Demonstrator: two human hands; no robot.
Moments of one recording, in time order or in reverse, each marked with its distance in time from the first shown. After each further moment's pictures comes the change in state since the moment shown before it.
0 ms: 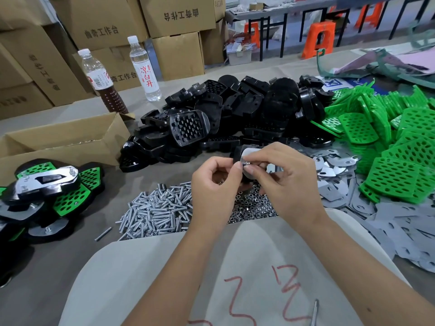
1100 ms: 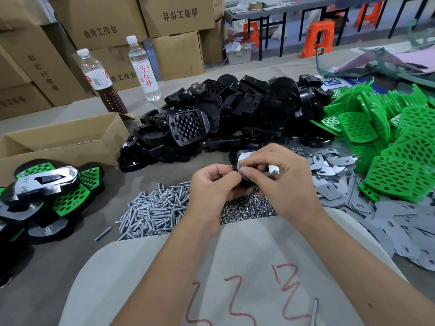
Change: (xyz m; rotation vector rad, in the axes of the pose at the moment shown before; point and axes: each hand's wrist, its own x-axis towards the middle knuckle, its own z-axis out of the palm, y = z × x) left_hand 0.009 0.001 -0.007 -0.202 -0.128 -0.298; right_hand 0.000 0.007 0.001 0.090 -0.074 0.193
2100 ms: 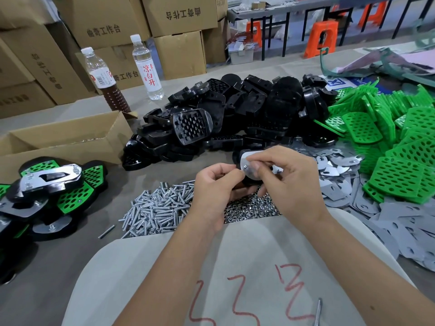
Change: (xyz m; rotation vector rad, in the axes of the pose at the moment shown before) left_hand 0.001 0.001 0.000 0.027 0.033 -0.037; right_hand -0.003 -0.008 0.003 -0.018 0.077 -0.045
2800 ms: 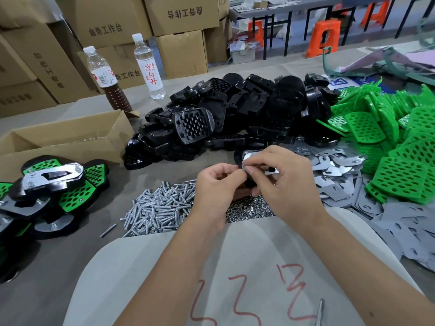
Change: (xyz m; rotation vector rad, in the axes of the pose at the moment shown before) left_hand 0.001 -0.003 0.003 -0.014 0.017 0.027; right_hand -0.001 -0.008 0.003 -0.159 -0.084 -0.124
